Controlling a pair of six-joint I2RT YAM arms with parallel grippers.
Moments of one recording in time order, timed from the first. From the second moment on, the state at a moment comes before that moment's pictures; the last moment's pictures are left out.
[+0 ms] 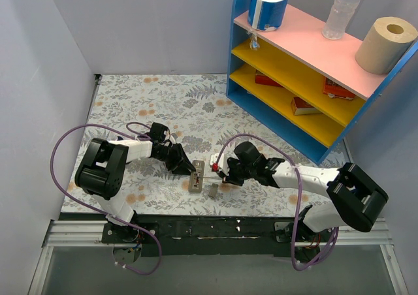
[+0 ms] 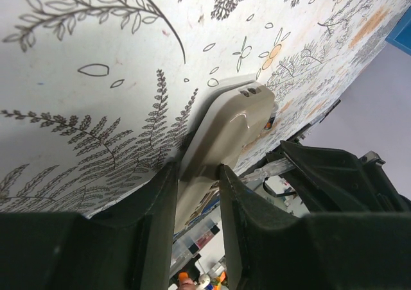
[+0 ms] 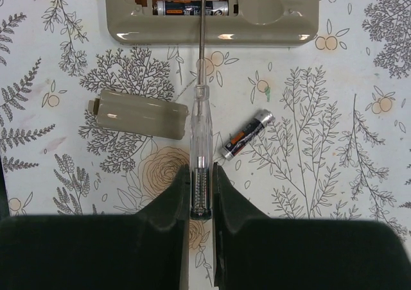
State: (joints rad) left arm -0.32 1.70 0.77 -0.27 0.67 -0.78; right arm 0.88 1.38 0.60 -0.01 -0.38 -0.48
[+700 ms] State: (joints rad) left arm -0.32 1.64 0.77 -0.30 0.61 -0.80; right arm 0.87 1.33 0.88 -0.41 -0.20 -0.46
